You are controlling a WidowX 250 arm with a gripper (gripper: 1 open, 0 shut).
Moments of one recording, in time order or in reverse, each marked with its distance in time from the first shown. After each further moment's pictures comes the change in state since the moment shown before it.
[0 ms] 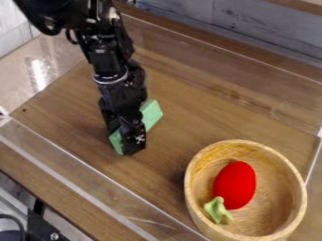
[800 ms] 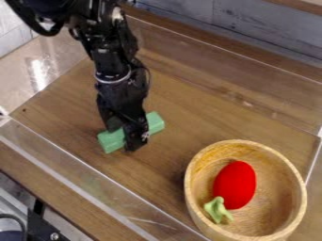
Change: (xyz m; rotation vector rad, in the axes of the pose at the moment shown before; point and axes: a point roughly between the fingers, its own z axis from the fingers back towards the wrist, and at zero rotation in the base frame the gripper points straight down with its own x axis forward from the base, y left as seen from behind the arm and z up) arm -0.003 0.013 -0.016 0.079 -0.021 0.180
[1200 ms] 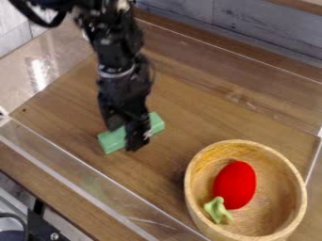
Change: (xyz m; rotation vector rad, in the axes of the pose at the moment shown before) arm 0.000 -0.009 0.025 0.000 0.025 -0.054
